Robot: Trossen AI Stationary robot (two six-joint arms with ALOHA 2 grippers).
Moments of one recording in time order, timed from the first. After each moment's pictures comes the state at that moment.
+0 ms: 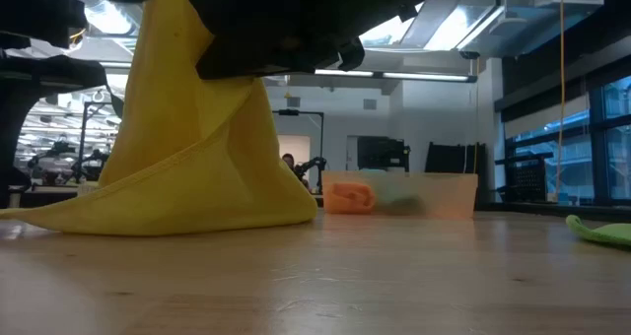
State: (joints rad) left arm -0.74 1.68 0.98 -0.86 -0.28 -0.53; right arm 0.51 2.20 1.44 0.29 0.91 0.15
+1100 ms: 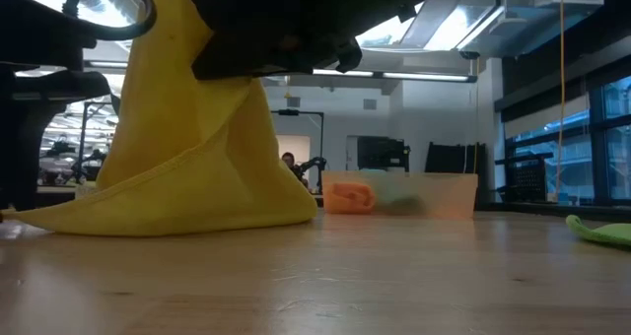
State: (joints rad) left arm -0.76 1.73 0.95 -0.80 -0.39 -0.60; right arm 0.51 2.20 1.44 0.29 0.89 0.15
